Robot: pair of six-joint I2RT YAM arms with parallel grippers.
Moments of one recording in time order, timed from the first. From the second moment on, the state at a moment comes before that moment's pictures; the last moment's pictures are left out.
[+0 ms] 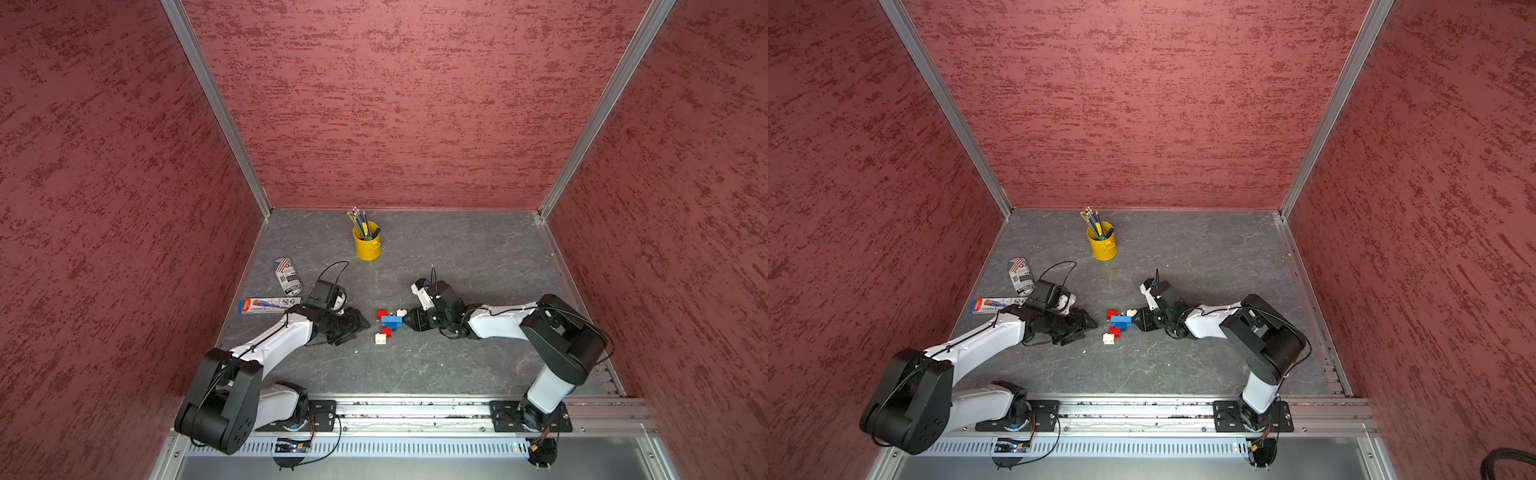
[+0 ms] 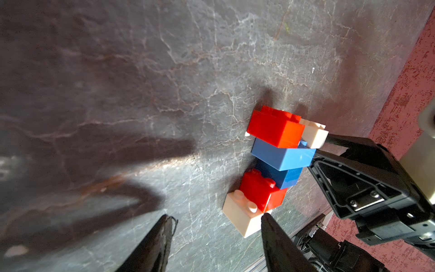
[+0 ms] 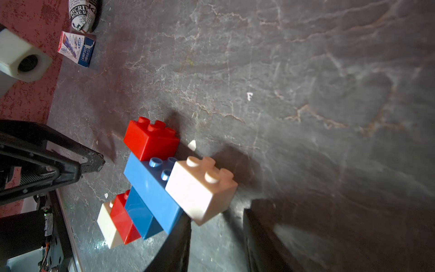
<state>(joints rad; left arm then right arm) -0.30 1.25 0.55 -0.44 0.49 -0.74 0.73 1.71 0.71 0.20 -0.31 0.55</state>
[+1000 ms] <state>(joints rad) -0.08 1.17 0.66 -0.12 -0.06 -0.34 0.40 1.09 0.44 0.36 0.64 0.26</state>
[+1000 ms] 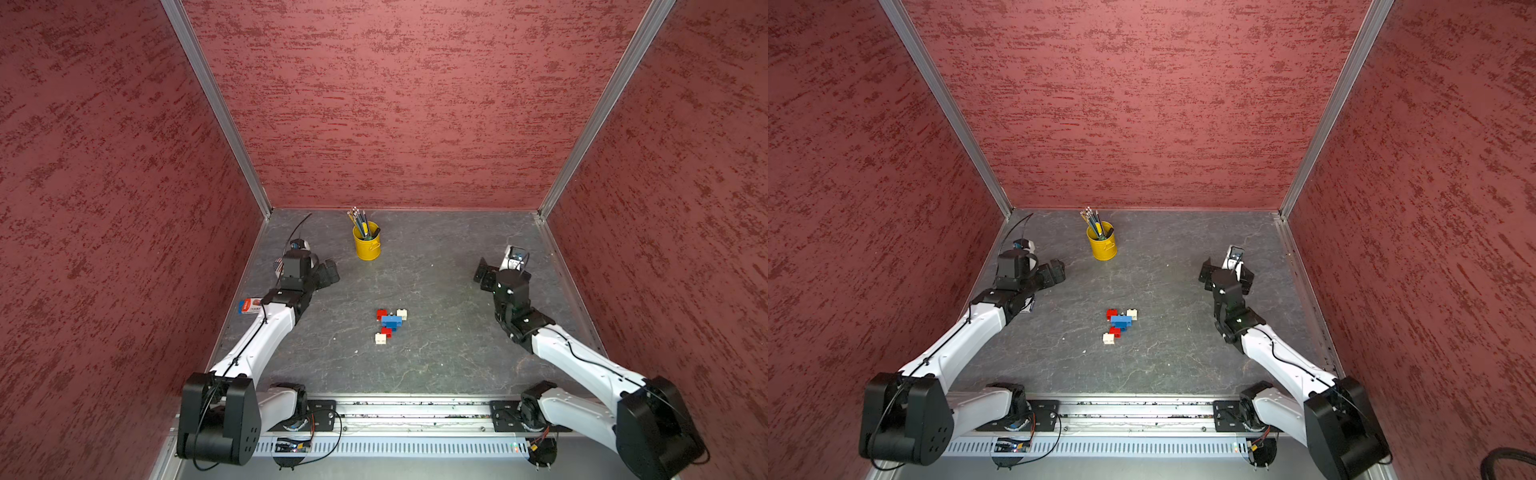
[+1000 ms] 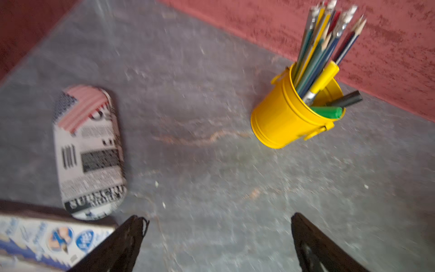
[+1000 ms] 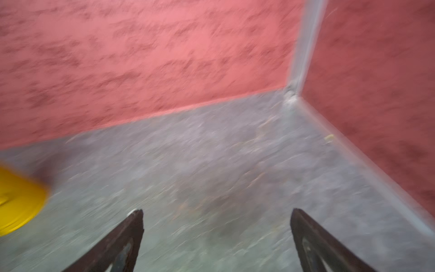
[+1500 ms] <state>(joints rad) 0.04 1.49 0.47 0.58 -0.08 -0.14 0.23 1.39 0.18 1.15 0.68 0.03</state>
